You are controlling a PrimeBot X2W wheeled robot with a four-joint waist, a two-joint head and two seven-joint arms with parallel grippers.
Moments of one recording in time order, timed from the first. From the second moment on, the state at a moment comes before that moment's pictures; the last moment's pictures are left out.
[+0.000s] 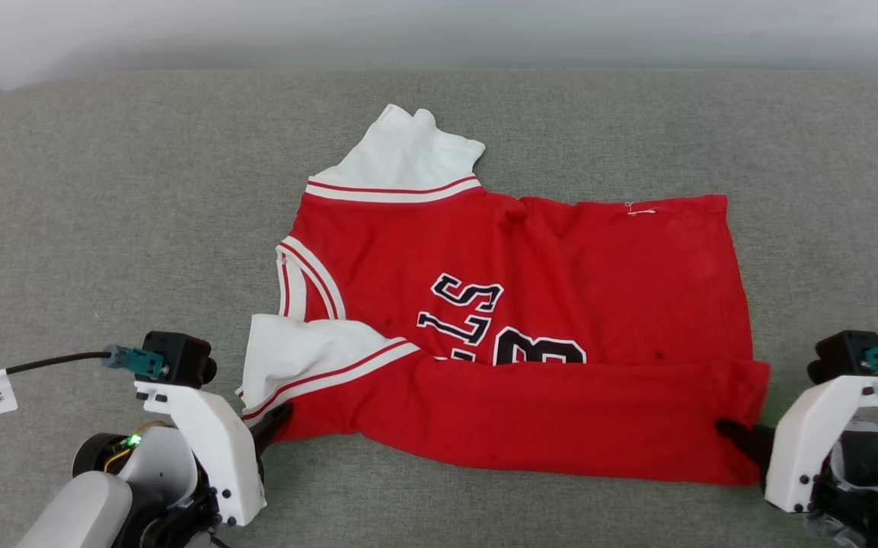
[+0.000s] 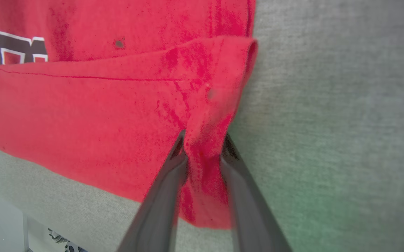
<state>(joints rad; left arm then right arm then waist) -0.21 0.54 -0.39 0.02 -0.88 0.02 0.55 -0.15 -0.28 0.03 0.16 0.62 0.13 0.79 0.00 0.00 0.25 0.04</state>
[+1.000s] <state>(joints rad) 0.01 0.57 -0.41 0.01 -0.93 0.08 0.55 0.00 -0.31 0.10 0.12 0.65 0.13 0.74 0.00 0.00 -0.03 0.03</state>
